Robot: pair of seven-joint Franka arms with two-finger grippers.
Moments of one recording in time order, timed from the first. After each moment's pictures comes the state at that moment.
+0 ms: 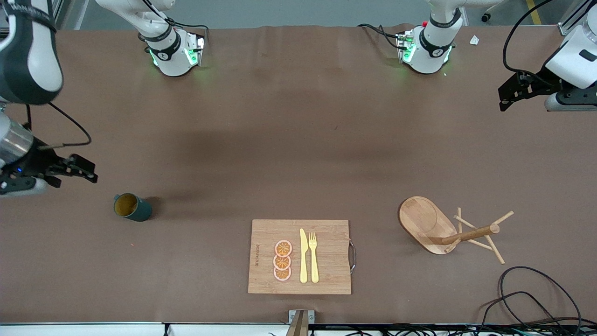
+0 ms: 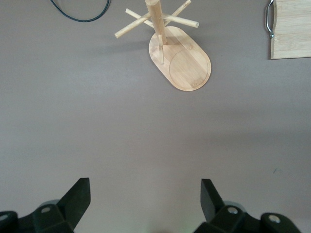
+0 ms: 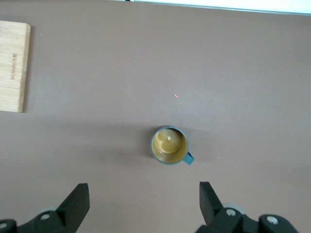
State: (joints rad) left arm -0.06 -0.10 -0.07 -1.63 0.07 1.54 -0.06; right arm -0.04 0.12 -0.01 -1.68 0.06 1.93 -0.17
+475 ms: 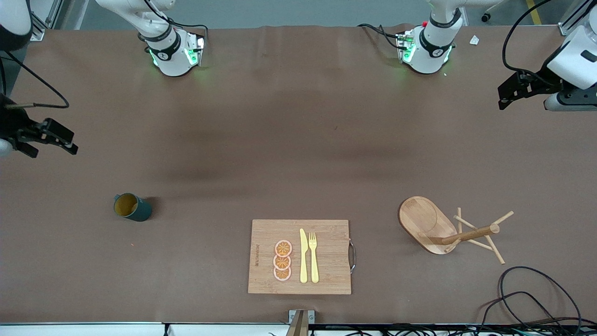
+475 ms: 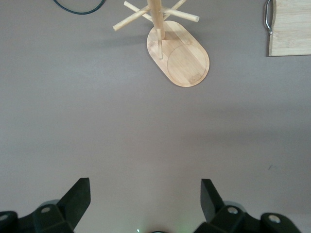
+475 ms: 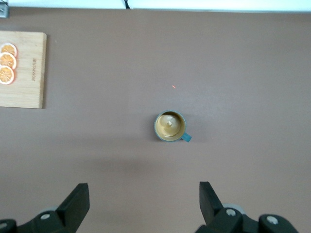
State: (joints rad) left arm -0.05 -0.10 -0.07 -1.63 0.05 1.53 -0.06; right arm -0.04 -0.02 -0.01 -1.68 0.06 1.80 -0.12
